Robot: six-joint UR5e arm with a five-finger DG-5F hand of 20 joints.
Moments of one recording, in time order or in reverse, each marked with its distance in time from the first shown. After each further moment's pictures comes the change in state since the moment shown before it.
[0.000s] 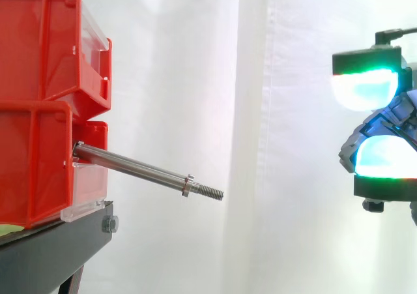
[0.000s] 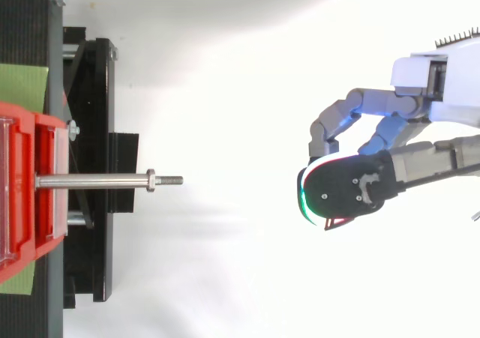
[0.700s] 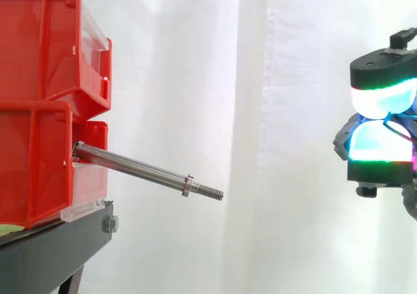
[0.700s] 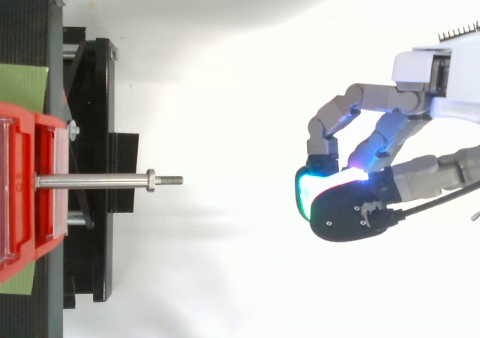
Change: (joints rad) arm 0.000 0.000 0.018 -0.001 0.006 0.000
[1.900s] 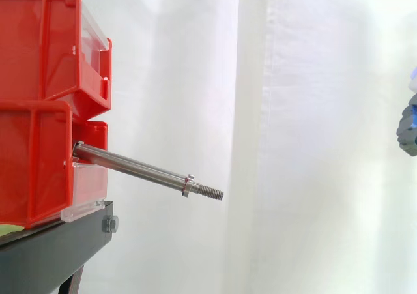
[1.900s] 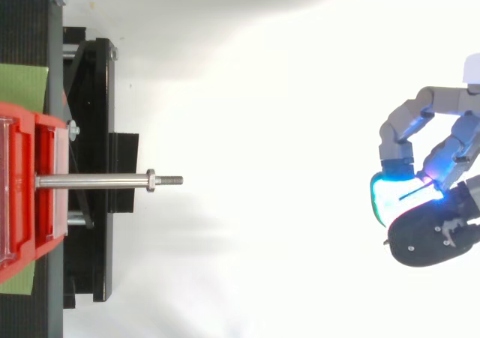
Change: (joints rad) arm 0.001 0.003 0.109 -0.306 -0.014 0.000
